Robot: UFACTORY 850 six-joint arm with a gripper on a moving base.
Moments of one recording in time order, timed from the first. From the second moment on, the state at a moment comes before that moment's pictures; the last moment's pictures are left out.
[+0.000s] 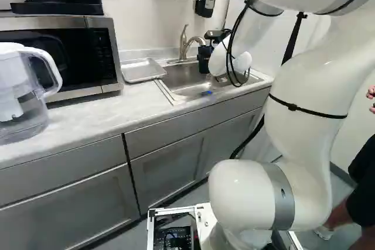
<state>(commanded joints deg) -10.8 -10.2 -48.8 -29.6 40.6 18.0</state>
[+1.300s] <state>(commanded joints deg) -6.6 -8.9 -44.8 -29.6 40.6 18.0</state>
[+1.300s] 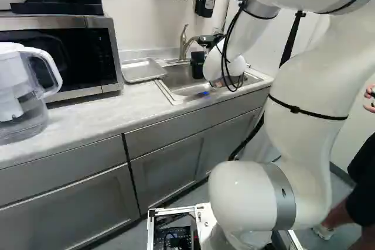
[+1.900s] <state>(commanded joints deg) -1.6 -6.7 -42.4 -29.6 40.6 18.0</state>
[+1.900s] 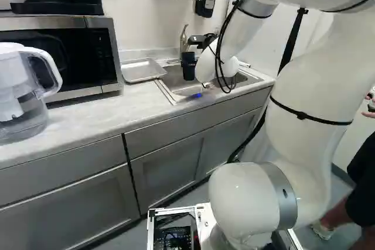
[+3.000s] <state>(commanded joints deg) 3.9 -0.5 -41.8 -29.6 42.1 18.0</state>
